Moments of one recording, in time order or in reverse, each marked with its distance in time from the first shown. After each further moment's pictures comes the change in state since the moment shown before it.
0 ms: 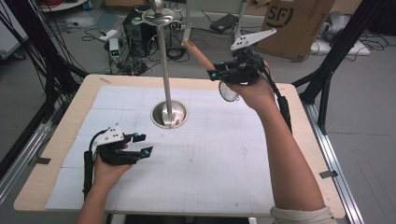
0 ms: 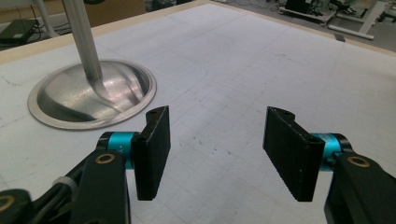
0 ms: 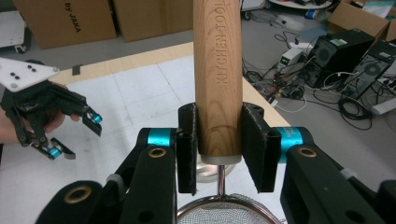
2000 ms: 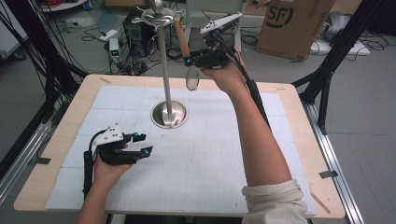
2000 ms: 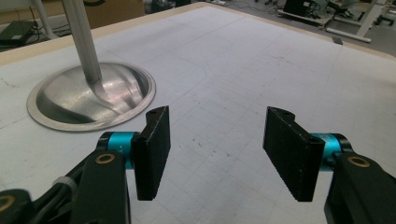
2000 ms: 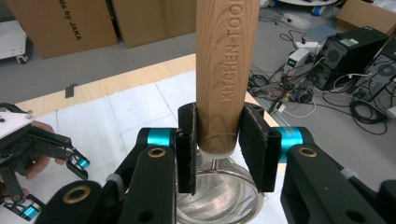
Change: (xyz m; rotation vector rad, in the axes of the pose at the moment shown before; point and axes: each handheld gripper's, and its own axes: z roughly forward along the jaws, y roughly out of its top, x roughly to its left) left arm 0.001 0.000 -0.001 -0.013 -0.001 -0.003; right arm -0.007 0.043 0.064 0.014 0.020 0.030
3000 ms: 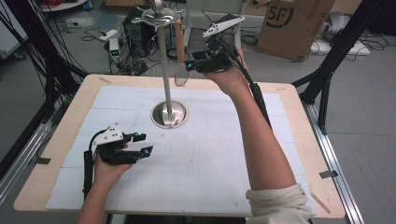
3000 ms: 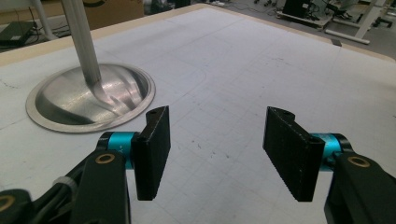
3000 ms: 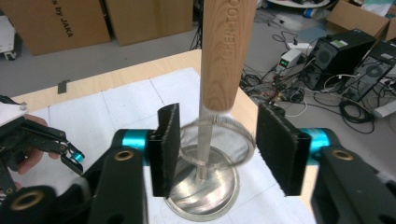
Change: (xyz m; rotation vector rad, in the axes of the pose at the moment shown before) left arm 0.000 0.000 0.000 -0.003 -0.002 -0.003; right arm 0.005 -0.009 -0.007 -0.009 -0.035 -0.018
